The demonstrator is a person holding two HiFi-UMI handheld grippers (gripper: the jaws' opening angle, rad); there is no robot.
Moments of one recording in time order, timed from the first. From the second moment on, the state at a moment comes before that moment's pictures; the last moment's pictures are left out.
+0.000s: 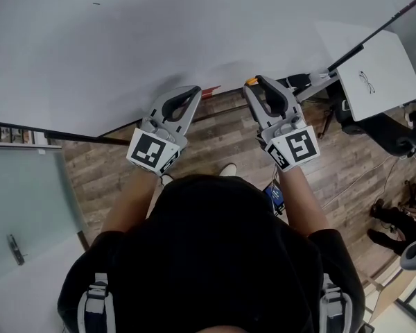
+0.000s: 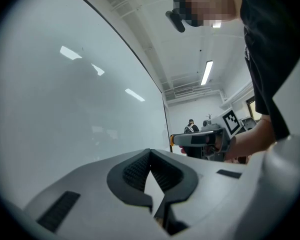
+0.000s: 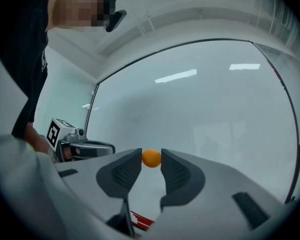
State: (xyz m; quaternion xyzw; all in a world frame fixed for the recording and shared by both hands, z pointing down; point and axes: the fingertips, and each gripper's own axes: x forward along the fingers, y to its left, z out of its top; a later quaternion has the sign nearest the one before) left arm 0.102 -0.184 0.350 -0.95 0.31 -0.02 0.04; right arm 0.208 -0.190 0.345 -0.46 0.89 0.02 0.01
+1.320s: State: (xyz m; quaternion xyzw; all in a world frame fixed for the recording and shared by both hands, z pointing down) left arm 0.236 -0.252 0.386 -0.95 0.32 -0.03 0.03; right arm 0.313 -0.300 0.397 -0.54 0.84 -0.01 -0.05
